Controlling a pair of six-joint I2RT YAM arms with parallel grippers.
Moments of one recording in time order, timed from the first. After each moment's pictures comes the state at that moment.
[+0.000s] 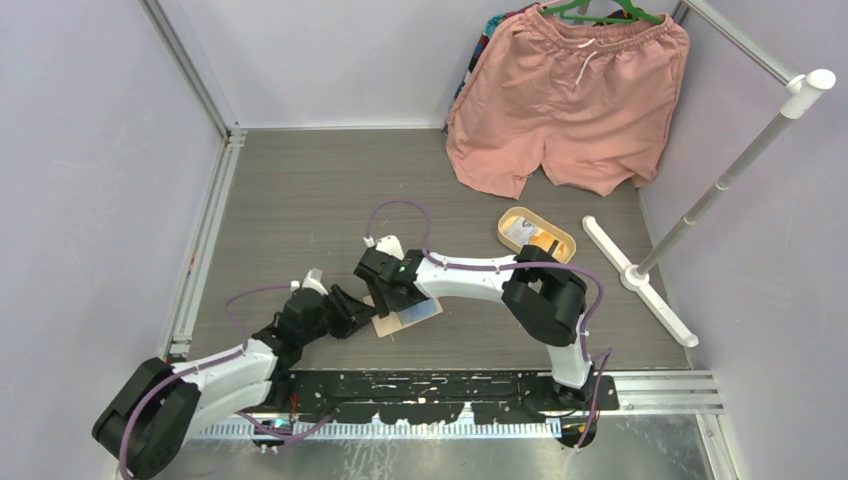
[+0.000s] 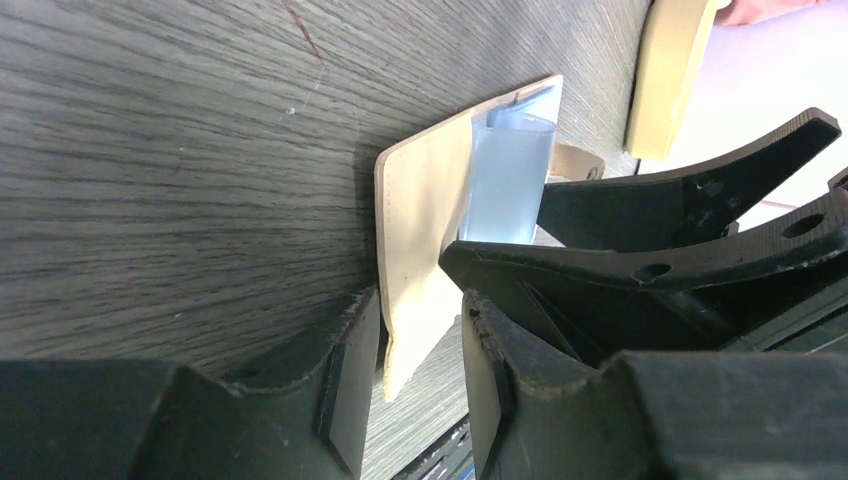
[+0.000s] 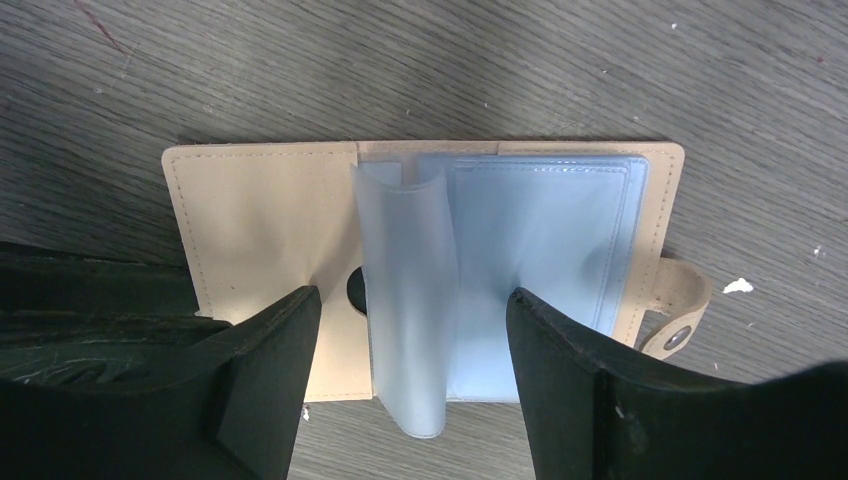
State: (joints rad) left arm -0.57 0.92 0.01 0.35 0.15 -1.26; right arm 1.12 1.94 1.34 -0.60 0.29 0.65
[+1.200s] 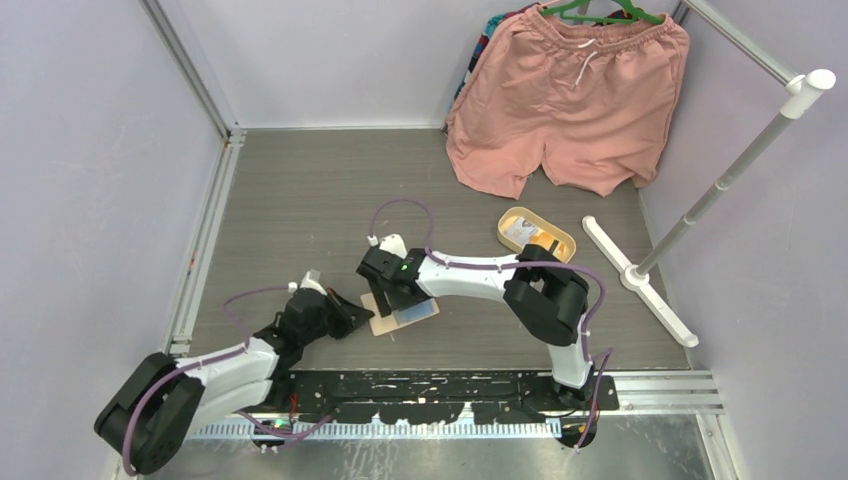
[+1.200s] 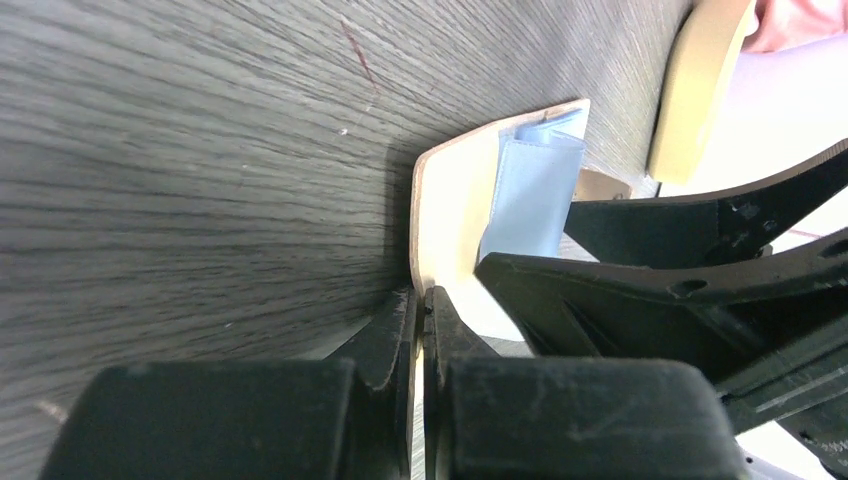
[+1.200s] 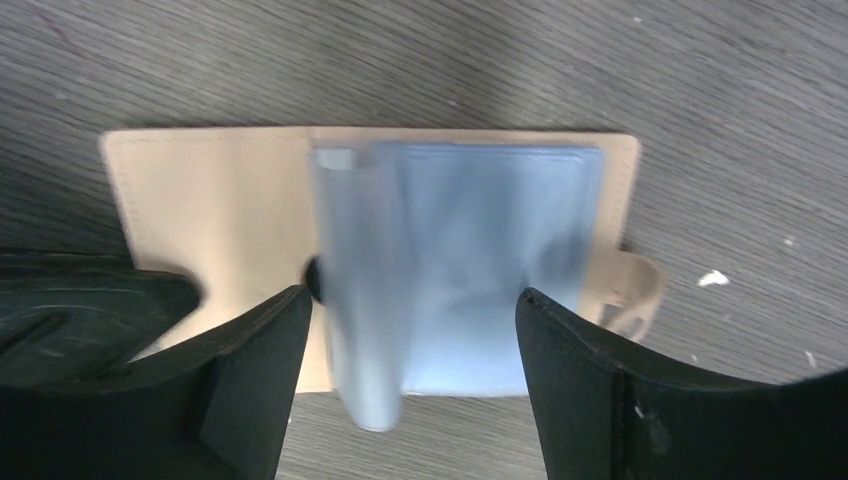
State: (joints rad) left arm -0.57 1.00 0.01 0.40 0.12 -1.27; right arm 1.10 1.94 1.33 -0.60 0.29 0.65
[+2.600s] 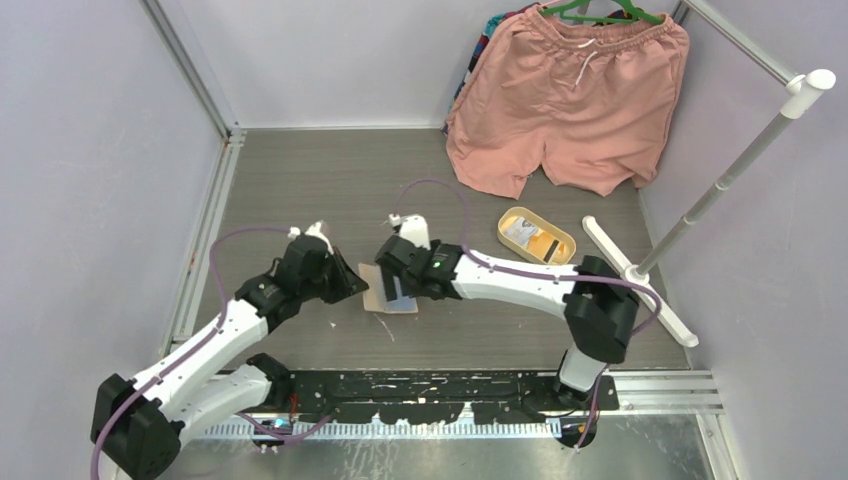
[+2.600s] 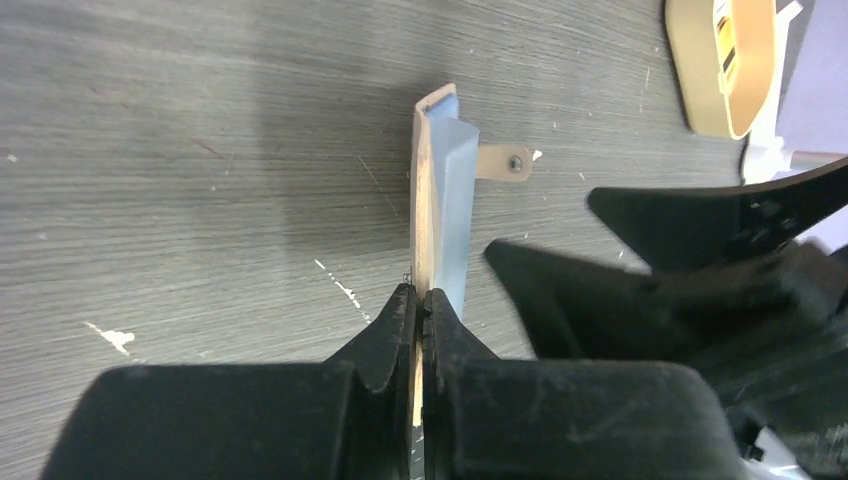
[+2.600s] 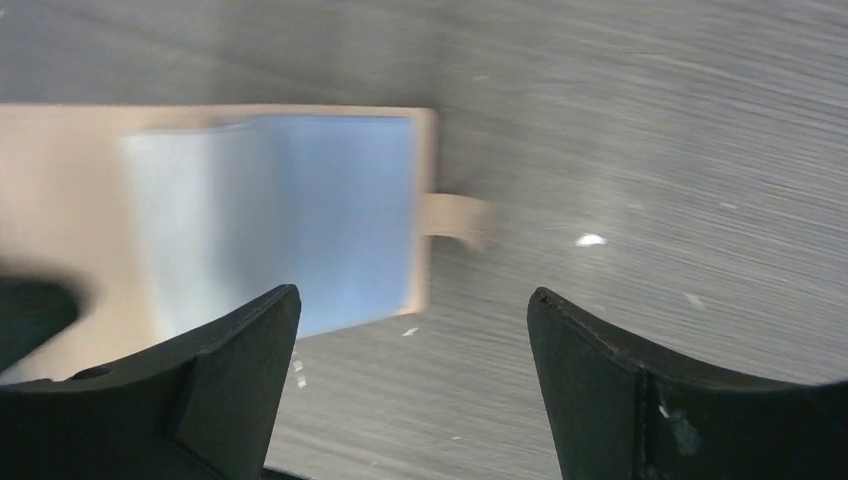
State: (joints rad) left arm -0.57 0.89 0.57 -0.40 0.07 -0.92; right arm 1.10 1.70 1.25 -0.58 0.39 0.71
